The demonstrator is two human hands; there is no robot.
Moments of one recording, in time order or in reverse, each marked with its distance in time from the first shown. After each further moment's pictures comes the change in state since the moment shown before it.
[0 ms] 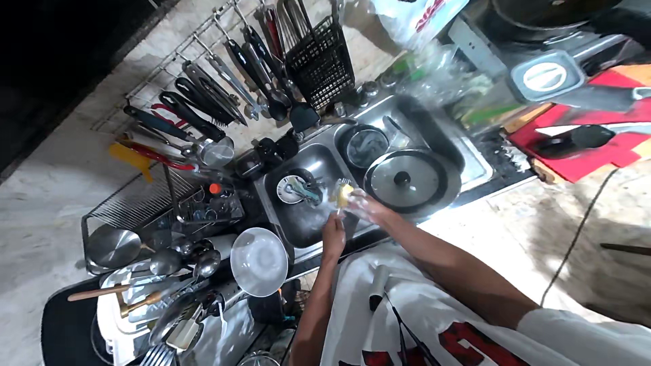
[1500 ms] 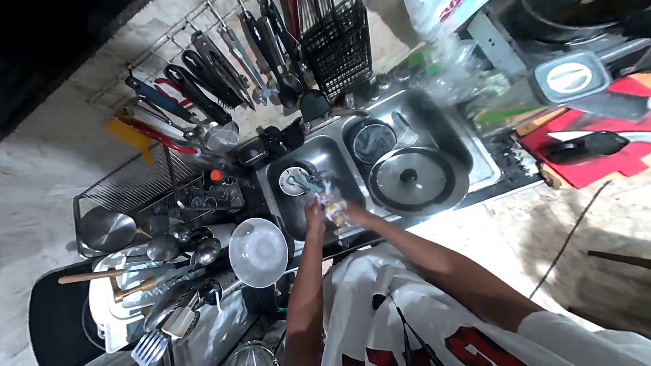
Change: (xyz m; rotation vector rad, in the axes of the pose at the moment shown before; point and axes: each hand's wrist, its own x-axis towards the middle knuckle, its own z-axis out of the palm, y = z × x) left_hand 0.065 -0.050 -0.025 -0.733 0.274 -0.199; right_hand -0.003 0.024 0.044 -0.960 -0.070 0.256
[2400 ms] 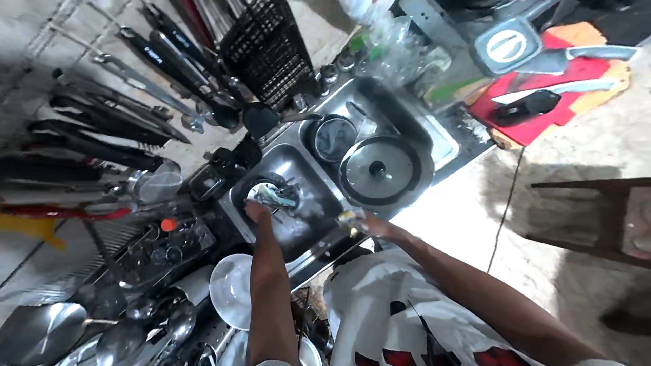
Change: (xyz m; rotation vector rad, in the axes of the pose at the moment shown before) left_hand 0.194 -0.006 -0.041 1.292 0.316 -0.054; right_hand -0.036 0.097 -0.052 0.291 0.144 -0.011
